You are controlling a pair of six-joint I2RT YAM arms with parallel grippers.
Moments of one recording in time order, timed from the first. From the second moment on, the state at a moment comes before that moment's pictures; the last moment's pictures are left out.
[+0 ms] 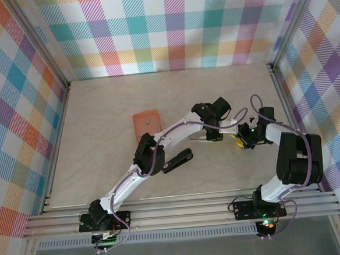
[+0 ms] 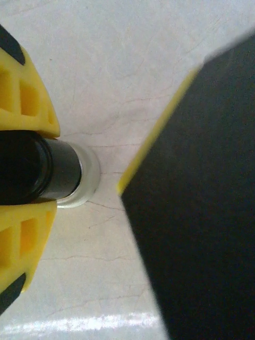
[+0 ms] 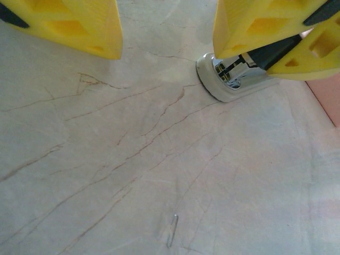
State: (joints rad) left arm -0.94 2.68 2.59 -1.08 0.13 0.73; right arm -0.16 1.56 0.73 -0.38 -0.60 0.59
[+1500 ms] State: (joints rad) left arm -0.31 1.14 0.62 -0.03 -0.39 -0.14; right arm -0.16 1.34 0.57 0.22 -0.38 0.23
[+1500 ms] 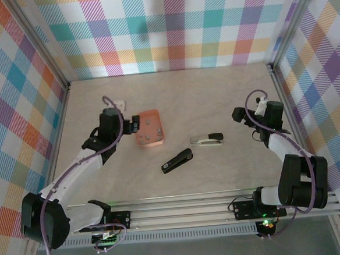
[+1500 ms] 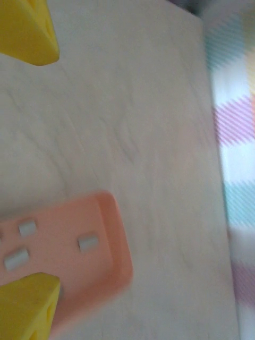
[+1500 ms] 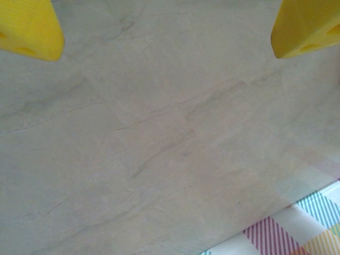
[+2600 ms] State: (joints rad) left arm -0.08 1.57 0.42 0.69 -0.13 -0.10; right arm -0.03 1.53 0.41 0.70 -0.22 0.07
